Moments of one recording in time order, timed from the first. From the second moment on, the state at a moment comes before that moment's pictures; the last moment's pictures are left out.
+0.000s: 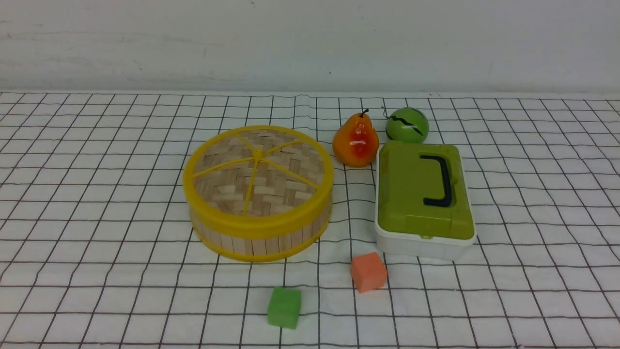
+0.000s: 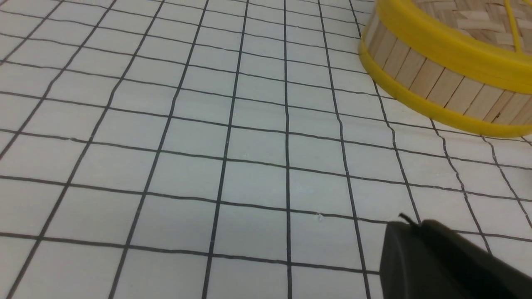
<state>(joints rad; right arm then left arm) -0.02 -0.01 0.02 -0.06 0.39 0.04 -0.03 -0.01 0.03 -0.06 0.37 -0.14</state>
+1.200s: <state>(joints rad) -0.02 -0.01 0.02 -0.06 0.39 0.04 -0.03 0.06 -0.28 -0.12 -0.09 -0.36</state>
